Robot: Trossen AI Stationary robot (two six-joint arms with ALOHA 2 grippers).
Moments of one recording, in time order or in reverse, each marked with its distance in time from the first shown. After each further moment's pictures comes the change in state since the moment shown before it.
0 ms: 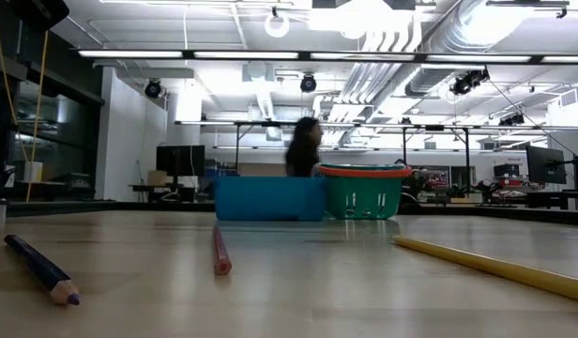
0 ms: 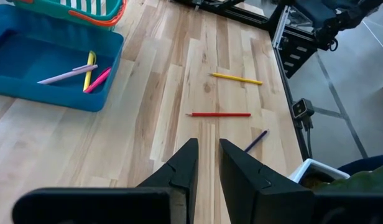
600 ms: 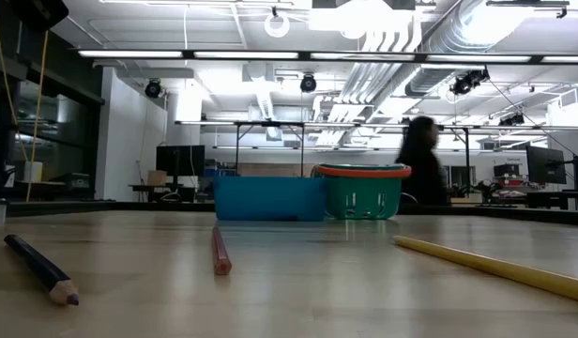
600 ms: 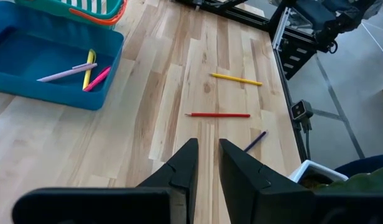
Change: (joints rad) left arm 0.000 0.000 0.000 0.000 -0.001 -0.015; right arm -0.024 -0.305 -0.164 -0.175 0.028 0.033
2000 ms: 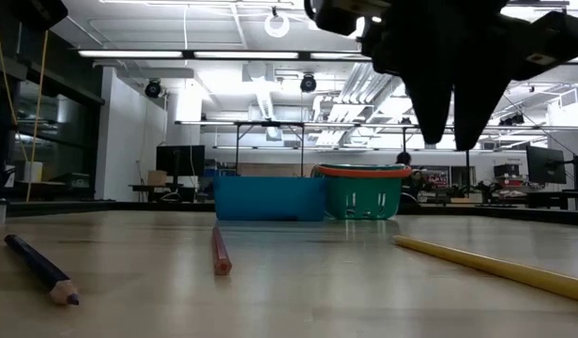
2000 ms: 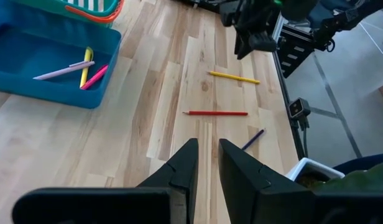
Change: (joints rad) left arm 0.000 0.000 0.000 -0.006 0.012 0.001; right arm -0.023 0.451 -0.180 0.364 -0.390 0.127
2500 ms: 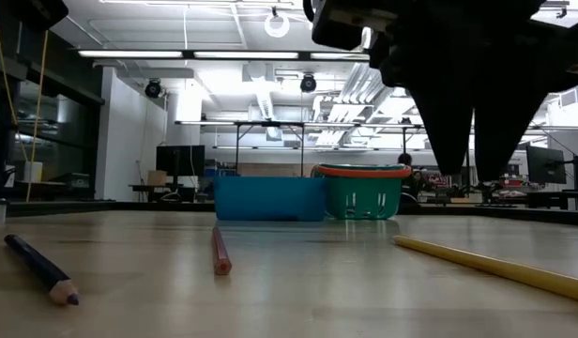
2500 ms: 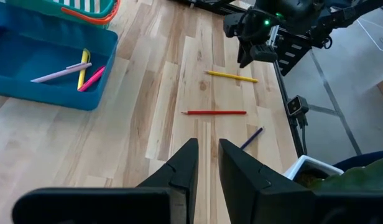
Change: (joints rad) left arm 0.000 0.000 0.000 0.000 0.008 0.016; right arm 0.054 0.079 0.026 0.048 0.010 0.119
